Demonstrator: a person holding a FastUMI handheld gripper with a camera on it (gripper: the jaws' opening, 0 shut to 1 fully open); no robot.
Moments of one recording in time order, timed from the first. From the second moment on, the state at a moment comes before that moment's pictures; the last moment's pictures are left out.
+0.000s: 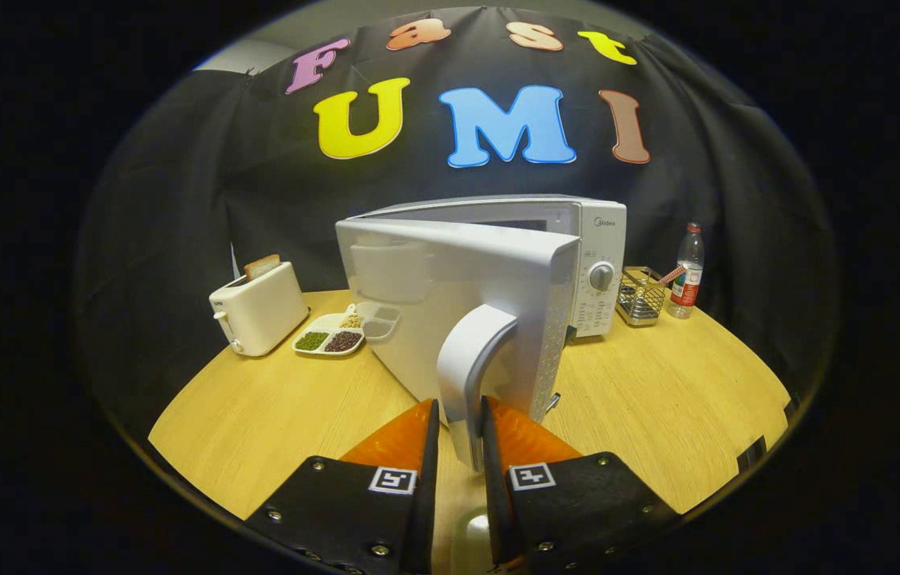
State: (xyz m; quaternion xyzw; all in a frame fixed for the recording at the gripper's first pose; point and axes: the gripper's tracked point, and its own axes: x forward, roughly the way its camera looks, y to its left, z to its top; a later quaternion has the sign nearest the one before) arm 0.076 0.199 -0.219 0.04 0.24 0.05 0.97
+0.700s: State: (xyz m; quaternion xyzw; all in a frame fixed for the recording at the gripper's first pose) arm 0.033 0.292 -0.222 0.02 0.26 0.10 0.96
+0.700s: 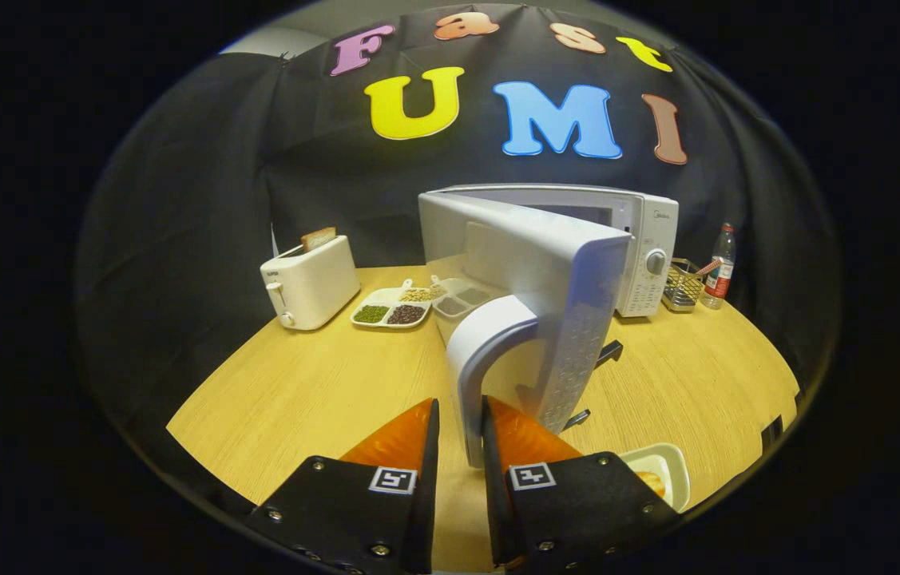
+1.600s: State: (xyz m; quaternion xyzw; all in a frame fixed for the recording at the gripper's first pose) arm -0.028 0.388 -0.159 0.06 0.22 0.31 0.92
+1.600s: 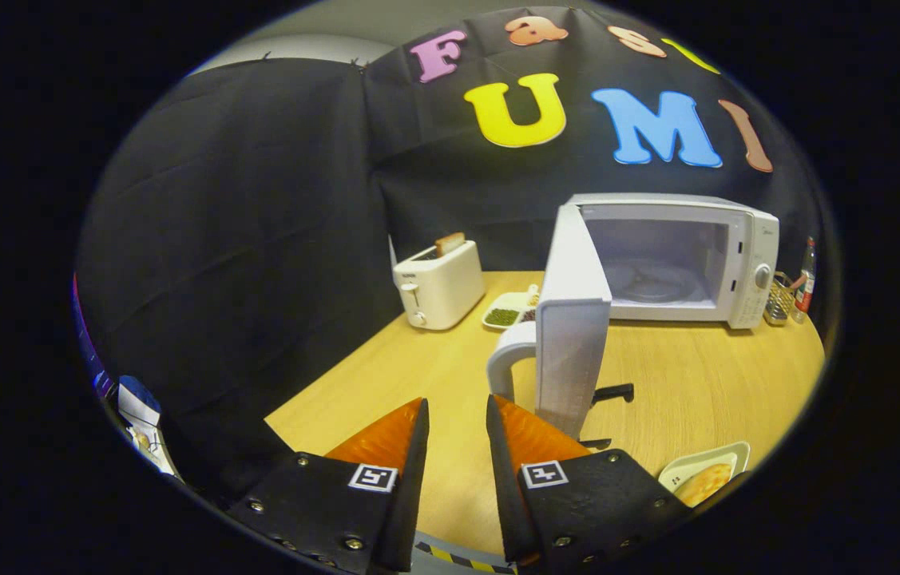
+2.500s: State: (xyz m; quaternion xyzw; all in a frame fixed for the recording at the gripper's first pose) arm 0.010 0.193 -0.112 0.06 0.15 0.17 0.97
